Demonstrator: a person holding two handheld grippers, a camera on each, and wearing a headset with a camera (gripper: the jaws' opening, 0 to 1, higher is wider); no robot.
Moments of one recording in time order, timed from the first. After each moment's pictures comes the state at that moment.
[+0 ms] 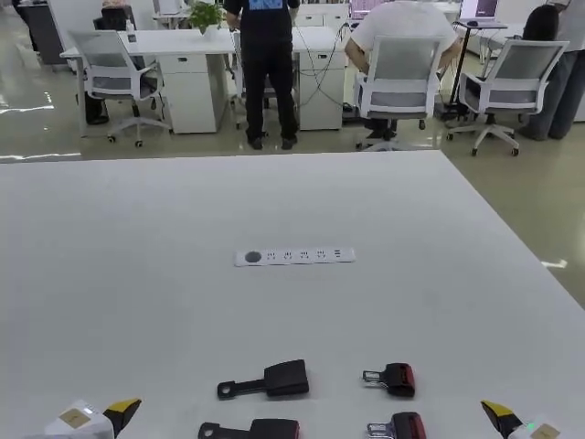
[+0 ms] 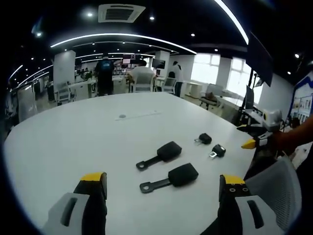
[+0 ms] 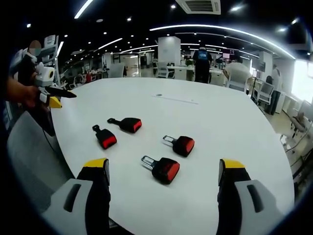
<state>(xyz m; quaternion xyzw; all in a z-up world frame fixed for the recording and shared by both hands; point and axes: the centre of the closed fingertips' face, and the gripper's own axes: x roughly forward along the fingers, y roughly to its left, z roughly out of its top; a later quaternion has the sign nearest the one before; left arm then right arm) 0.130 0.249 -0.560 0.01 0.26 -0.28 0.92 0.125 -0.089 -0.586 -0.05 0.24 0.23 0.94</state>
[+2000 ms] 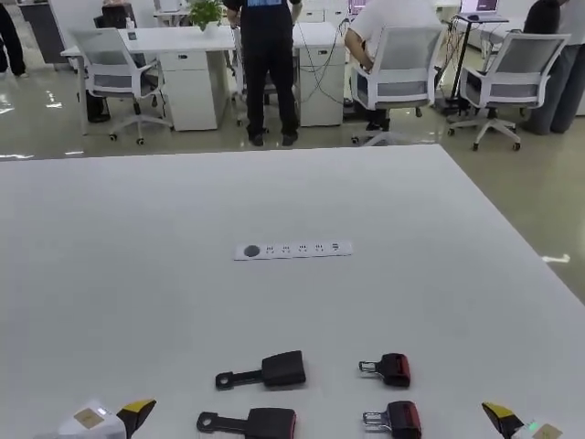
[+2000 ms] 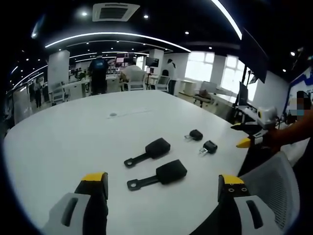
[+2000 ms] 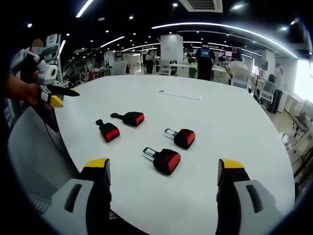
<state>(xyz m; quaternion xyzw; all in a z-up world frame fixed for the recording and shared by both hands) 0.112 0.221 -0.562 0.01 0.27 -0.31 0.91 0.112 -0.097 -0.594 -0.06 0.25 0.24 0.94</state>
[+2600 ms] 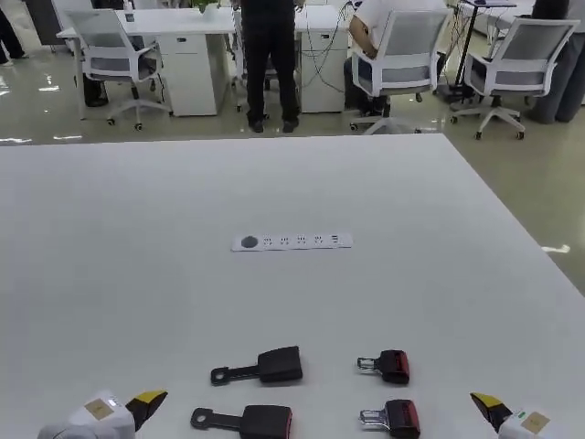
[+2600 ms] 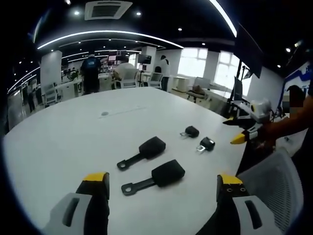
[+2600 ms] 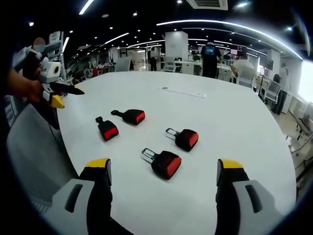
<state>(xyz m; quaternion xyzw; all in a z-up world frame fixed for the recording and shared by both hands) 0.125 0.203 -0.575 0.03 0.28 -0.34 0.90 0.131 -0.090 -0.603 -0.06 0.26 0.27 0.93</state>
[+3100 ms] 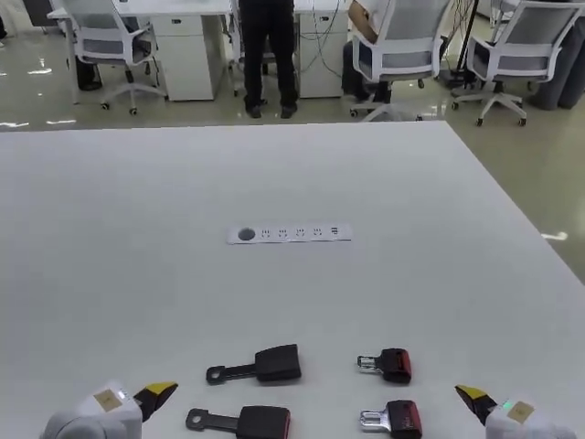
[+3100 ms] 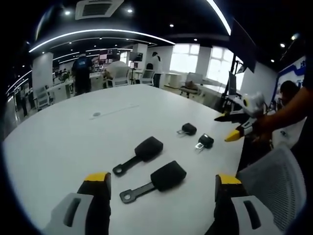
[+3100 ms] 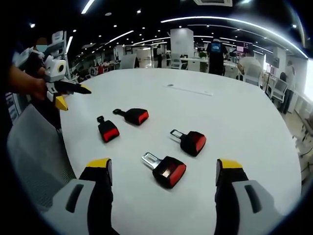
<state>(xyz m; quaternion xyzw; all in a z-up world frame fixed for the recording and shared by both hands) 0.142 0.185 -0.578 0.04 0.29 -0.37 0.88 0.151 -0.076 -0.616 -0.06 0.28 0.29 0.91</state>
